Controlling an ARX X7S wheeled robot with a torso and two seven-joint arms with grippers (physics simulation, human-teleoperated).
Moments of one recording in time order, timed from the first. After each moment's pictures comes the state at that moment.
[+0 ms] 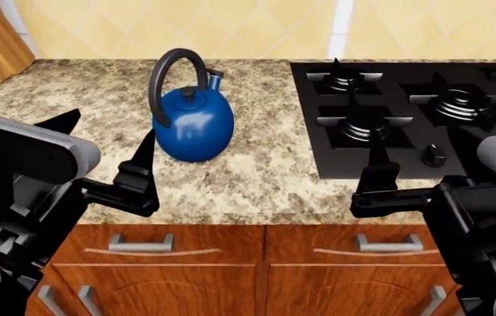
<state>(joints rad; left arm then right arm) -0.60 -0.68 -0.08 0.85 -1.22 -1.07 -0.54 0.59 0.58 0.21 -0.93 1.39 1.24 0.89</state>
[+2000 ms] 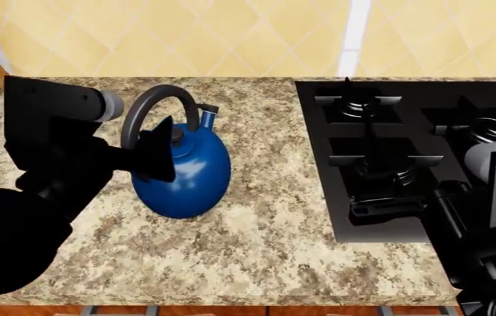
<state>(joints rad) -0.78 -0.60 0.06 0.56 -1.27 -1.11 -0.56 0.57 0.64 0.13 -0.95 1.34 1.19 0.87</state>
